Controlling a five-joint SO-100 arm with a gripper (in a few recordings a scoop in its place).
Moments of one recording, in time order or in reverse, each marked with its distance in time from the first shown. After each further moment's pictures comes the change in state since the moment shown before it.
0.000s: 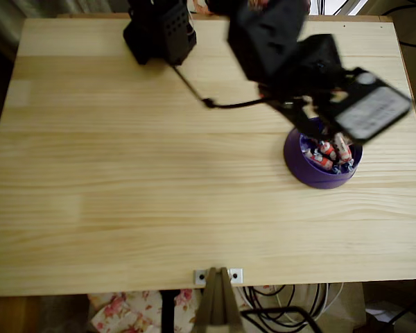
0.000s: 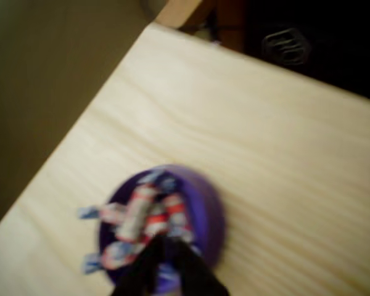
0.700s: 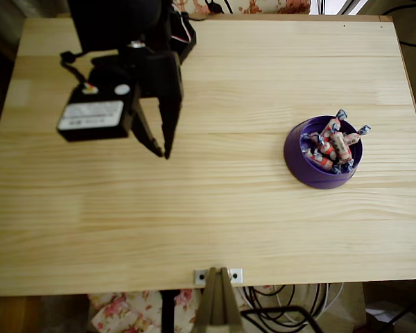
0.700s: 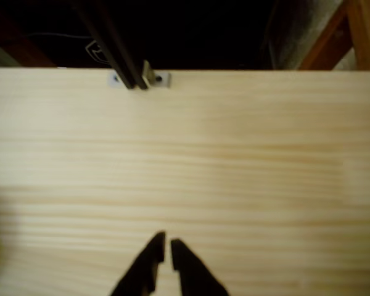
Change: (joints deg) arm 37.0 36.3 26.2 15.0 -12.7
